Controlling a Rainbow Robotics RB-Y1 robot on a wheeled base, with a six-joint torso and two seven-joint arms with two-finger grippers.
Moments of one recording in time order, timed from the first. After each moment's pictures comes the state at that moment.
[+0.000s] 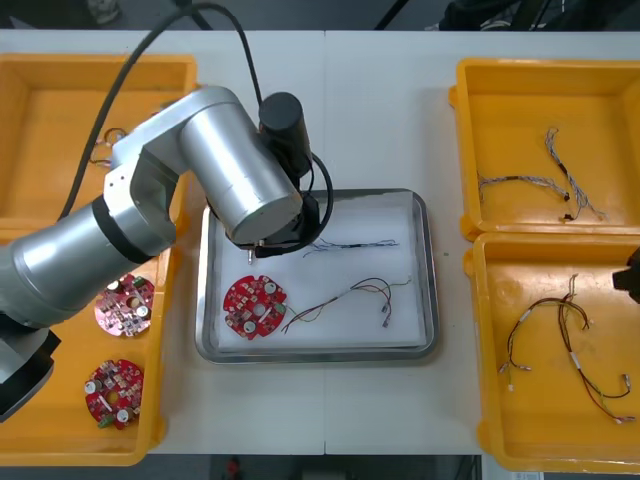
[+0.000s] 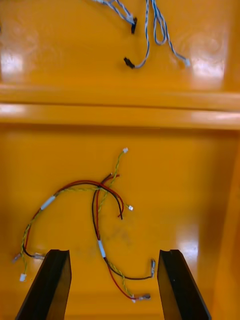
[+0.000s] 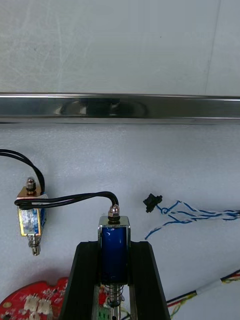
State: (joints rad) right arm -0.07 -0.54 -0.42 -2.32 -0.63 1.92 1.49; left arm -0.85 0.49 -0.74 -1.73 0.58 1.59 -0.48
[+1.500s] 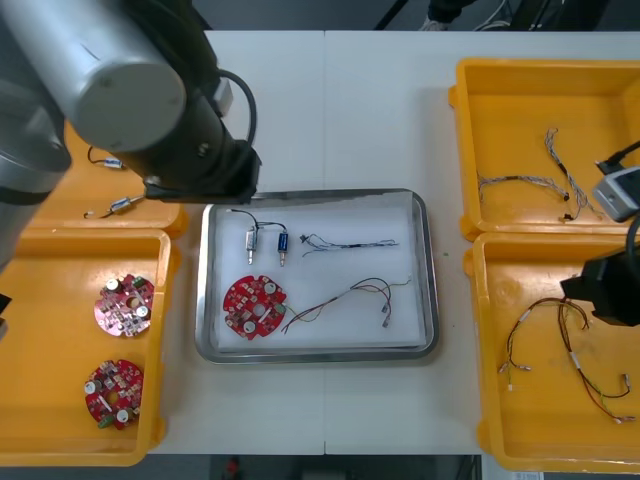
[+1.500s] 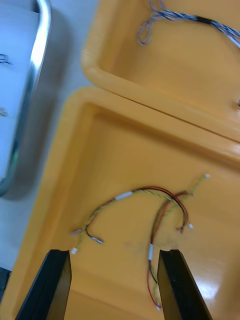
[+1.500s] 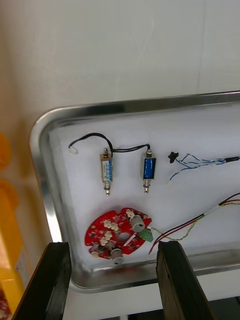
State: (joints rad) right arm -0.10 -0.64 -0.30 -2.46 -0.87 1.92 1.49; left arm -0.85 0.61 -0.38 -1.98 0.81 1.91 -0.71
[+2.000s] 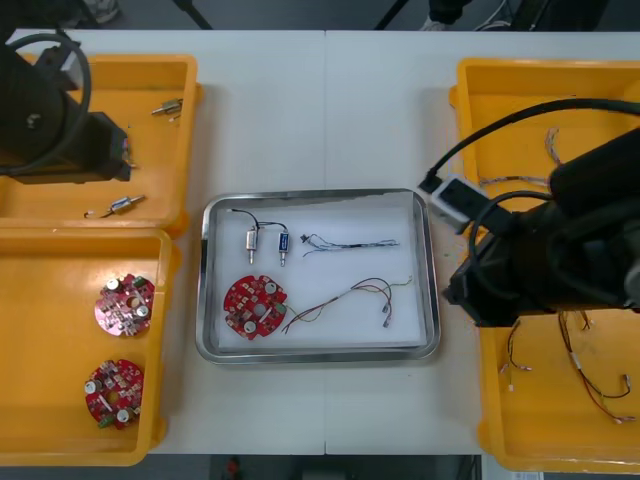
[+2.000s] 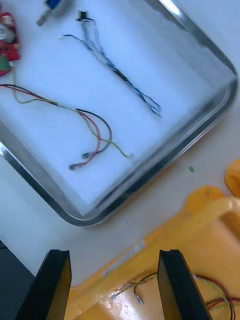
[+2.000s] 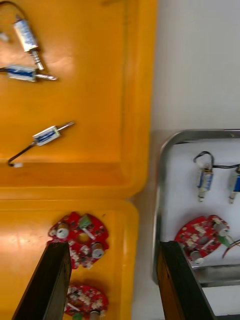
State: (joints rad) right arm -0.42 -0.65 0.22 -2.46 -0.83 1.92 1.48; left arm -0.66 0.85 -0.07 -2.03 0.91 1.91 -0.89
